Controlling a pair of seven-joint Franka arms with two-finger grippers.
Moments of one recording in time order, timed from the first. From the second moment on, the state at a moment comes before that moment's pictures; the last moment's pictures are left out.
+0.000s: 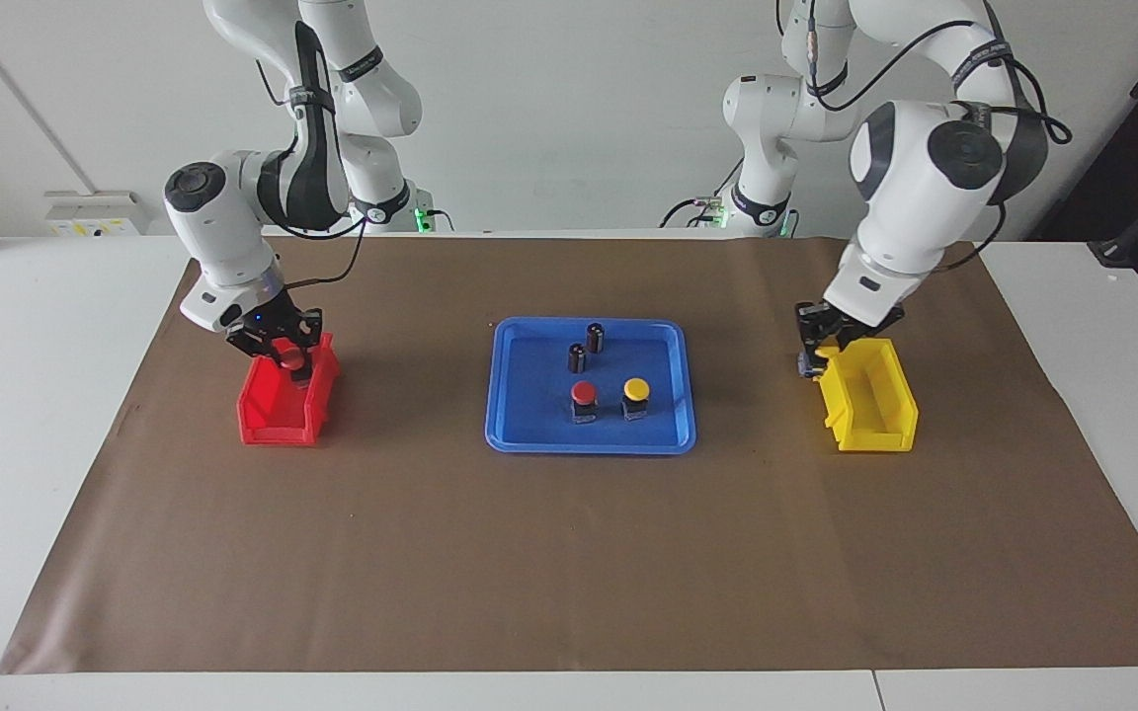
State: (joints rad) left arm -0.20 0.07 0.06 -1.81 -0.01 1.79 -0.13; right arm -0.19 -0.11 0.07 -2.42 0.00 2.34 -0.37
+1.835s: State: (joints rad) left arm -0.05 0.00 0.05 -2.20 -0.01 2.19 -0.06; right arm 0.55 0.45 0.10 -1.59 -0.07 2.11 0.63
